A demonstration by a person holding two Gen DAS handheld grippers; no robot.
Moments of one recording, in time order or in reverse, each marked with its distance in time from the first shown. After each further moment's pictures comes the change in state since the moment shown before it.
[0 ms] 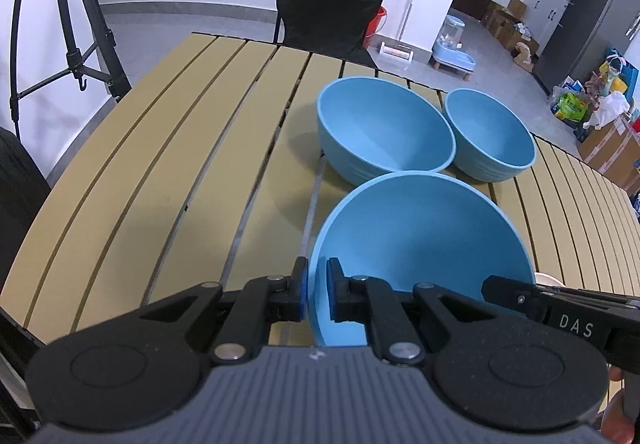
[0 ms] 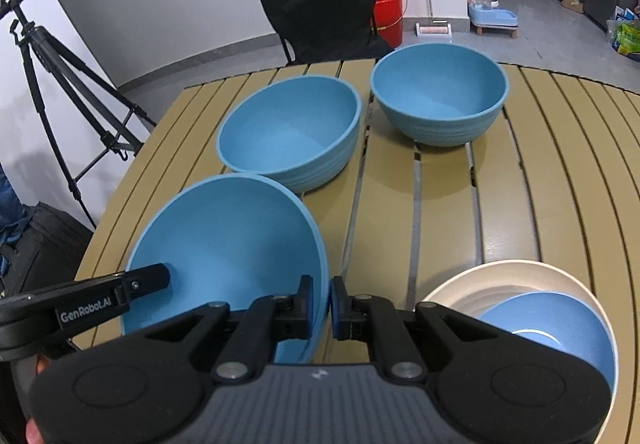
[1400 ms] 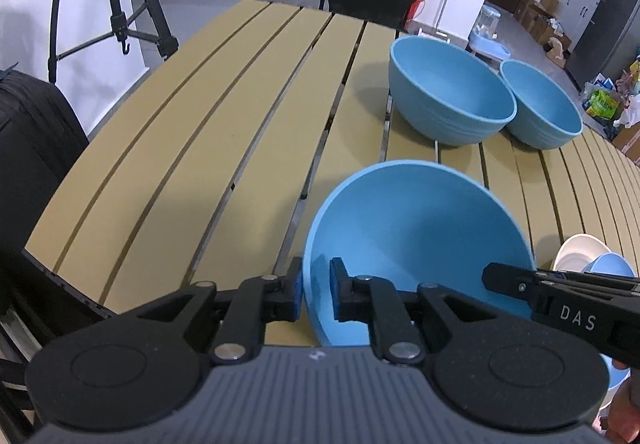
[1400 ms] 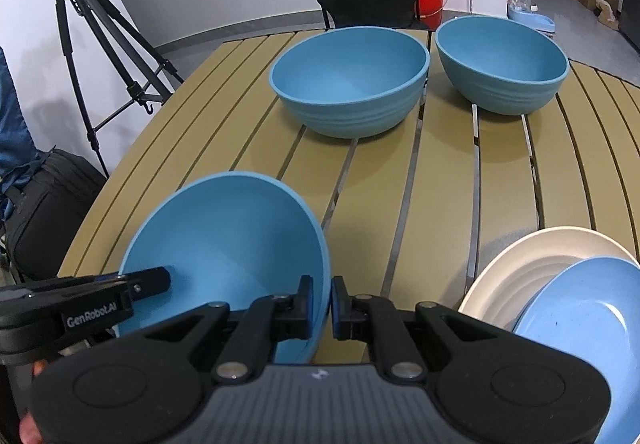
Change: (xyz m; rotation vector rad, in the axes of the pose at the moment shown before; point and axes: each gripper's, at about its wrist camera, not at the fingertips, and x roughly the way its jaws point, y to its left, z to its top) left arm 0.002 0.045 -0.041 -0.044 0.024 0.086; right arm 0.031 0.040 -0.034 -0.107 0.056 0.053
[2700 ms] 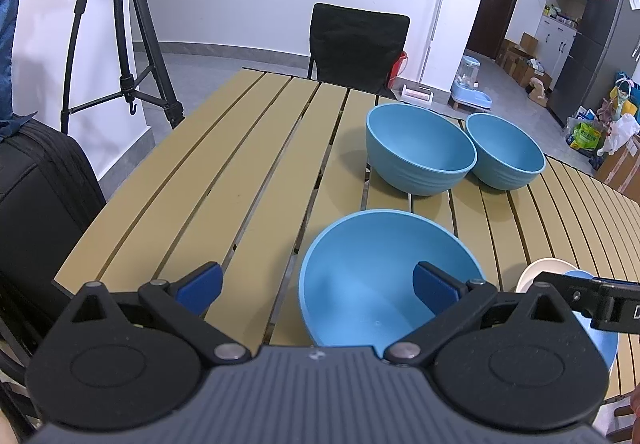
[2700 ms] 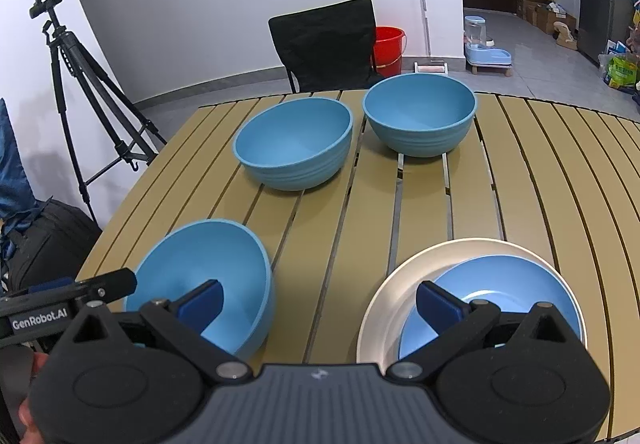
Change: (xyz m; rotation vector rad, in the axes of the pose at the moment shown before) left arm -0.052 -0.001 -0.009 0.033 -0.183 -0.020; right arm -0.077 -0.033 -0.020 0.058 -0.174 -0.074
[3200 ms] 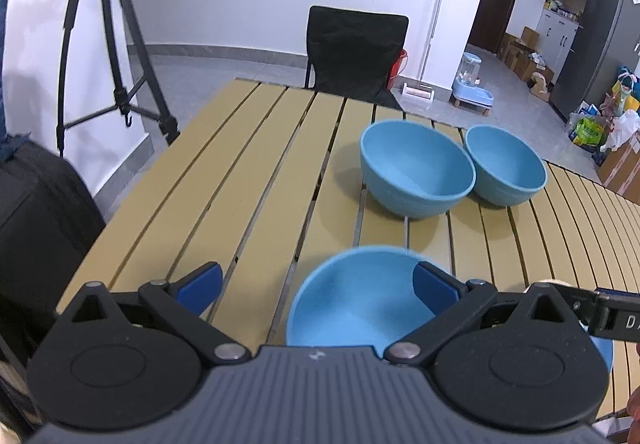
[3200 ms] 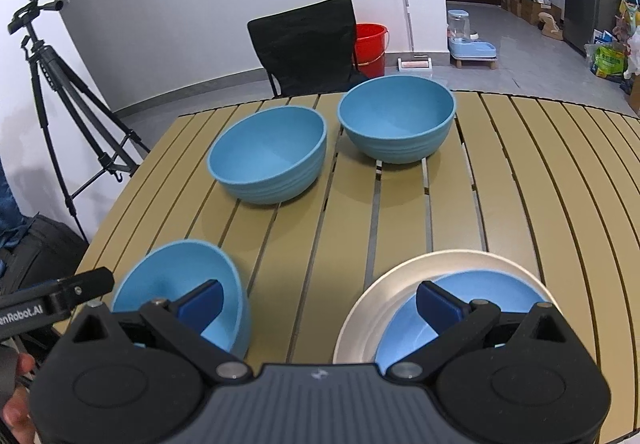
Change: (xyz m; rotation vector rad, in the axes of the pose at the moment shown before) left arm 0.006 -0.014 0.038 0.023 0.014 0.011; right arm 0.005 -0.017 0.021 0.042 0.012 -0.031
